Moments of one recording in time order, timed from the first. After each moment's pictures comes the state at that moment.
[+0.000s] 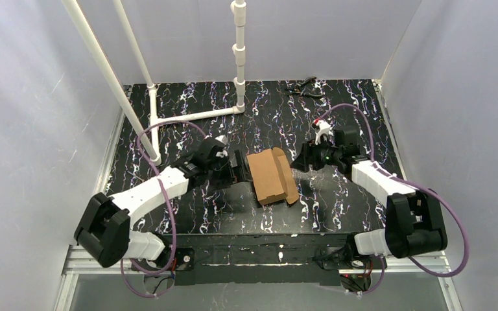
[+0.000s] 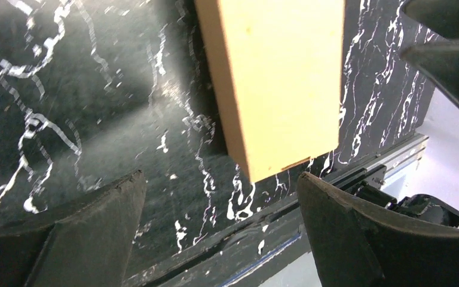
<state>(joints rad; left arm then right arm) -0.64 1.29 0.77 -0.34 0.19 -0.83 0.22 1.38 0.70 -0.05 -0.67 0.10</state>
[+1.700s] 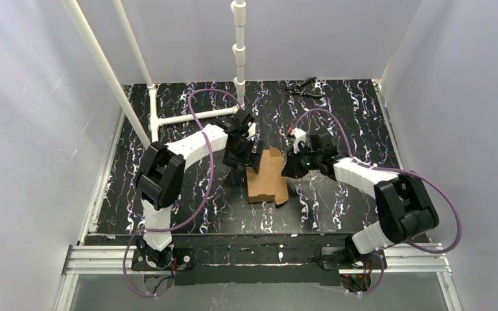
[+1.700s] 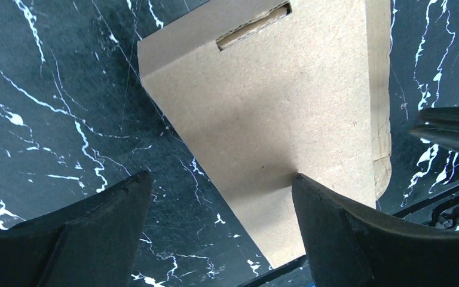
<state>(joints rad) -0.64 1.93 1.46 -0.76 0.15 -0.35 0.44 1.51 0.75 -0.06 -0.57 0.03</state>
